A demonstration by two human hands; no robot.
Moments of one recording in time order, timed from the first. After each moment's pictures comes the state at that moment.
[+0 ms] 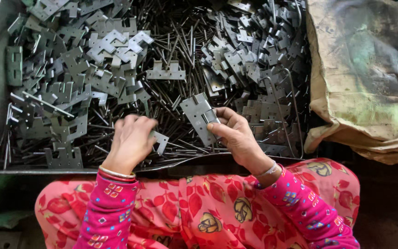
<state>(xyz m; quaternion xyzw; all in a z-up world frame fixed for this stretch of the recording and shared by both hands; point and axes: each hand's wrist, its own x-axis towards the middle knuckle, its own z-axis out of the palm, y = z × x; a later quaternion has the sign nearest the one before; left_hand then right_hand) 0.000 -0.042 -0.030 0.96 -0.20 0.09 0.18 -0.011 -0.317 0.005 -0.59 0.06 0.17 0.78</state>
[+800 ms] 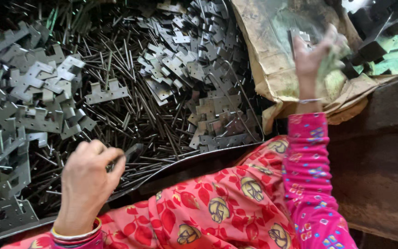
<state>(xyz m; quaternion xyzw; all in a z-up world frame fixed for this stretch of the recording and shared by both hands) -0.018 -0.062 0.025 0.97 -0.17 0.03 0.19 0.084 -0.650 0.032 -0.79 0.18 -0.52 -0.26</state>
